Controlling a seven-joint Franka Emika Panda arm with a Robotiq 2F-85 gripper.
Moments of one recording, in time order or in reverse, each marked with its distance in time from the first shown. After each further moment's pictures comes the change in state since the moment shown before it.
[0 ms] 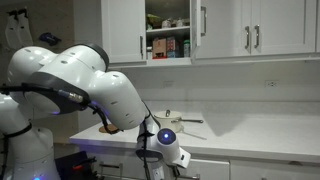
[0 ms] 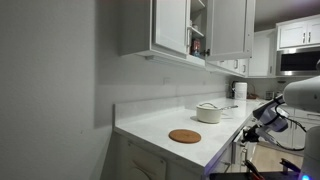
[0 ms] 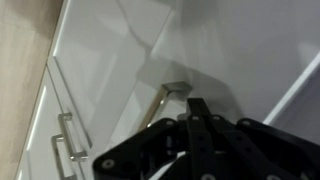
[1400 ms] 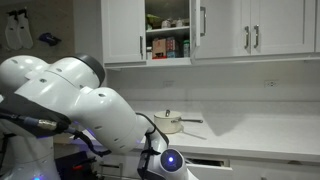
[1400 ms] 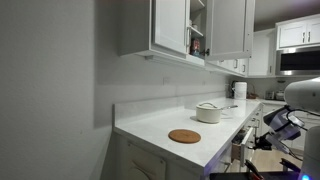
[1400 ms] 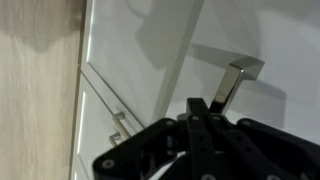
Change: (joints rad) arm -0.090 0.118 -0.047 0.122 0.022 -0.031 0.001
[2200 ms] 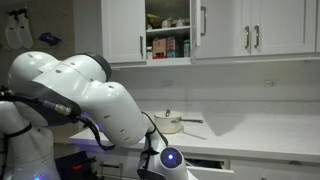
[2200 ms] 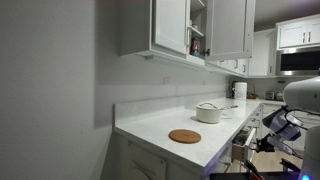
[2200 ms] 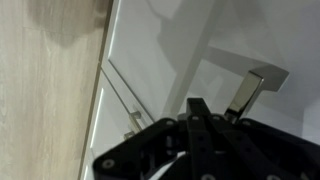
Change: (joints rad) arm 0.088 -0.054 -0.089 0.006 0.000 0.035 0.001
